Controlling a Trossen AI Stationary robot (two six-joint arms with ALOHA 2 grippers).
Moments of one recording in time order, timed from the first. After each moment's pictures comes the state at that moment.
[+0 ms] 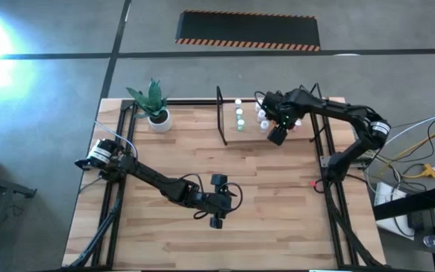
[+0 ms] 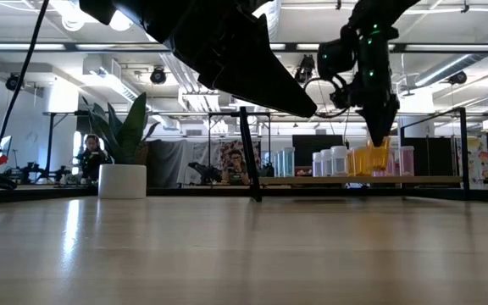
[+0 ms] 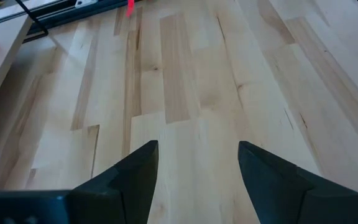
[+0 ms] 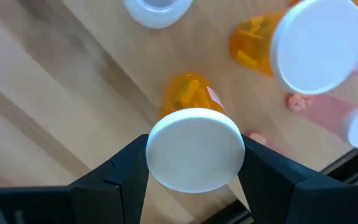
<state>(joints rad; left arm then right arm) -0.36 1.86 1.17 0.10 -0.35 0.01 -0.57 1.56 1.22 -1.19 0.10 0.04</state>
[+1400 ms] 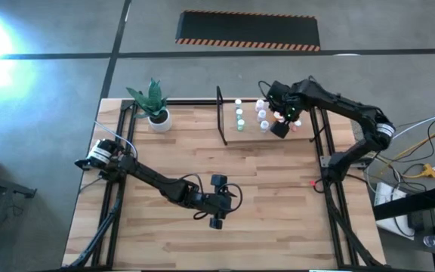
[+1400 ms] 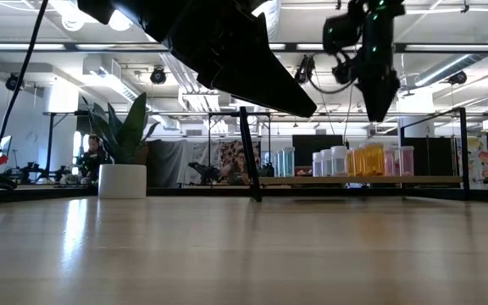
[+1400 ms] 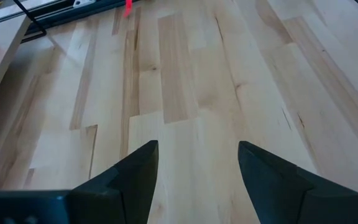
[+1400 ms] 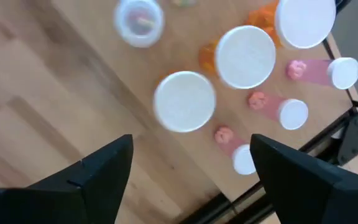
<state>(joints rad) -0.37 1.86 1.17 0.10 -0.35 0.01 -0.60 1.51 1.35 -1.29 0.11 0.01</state>
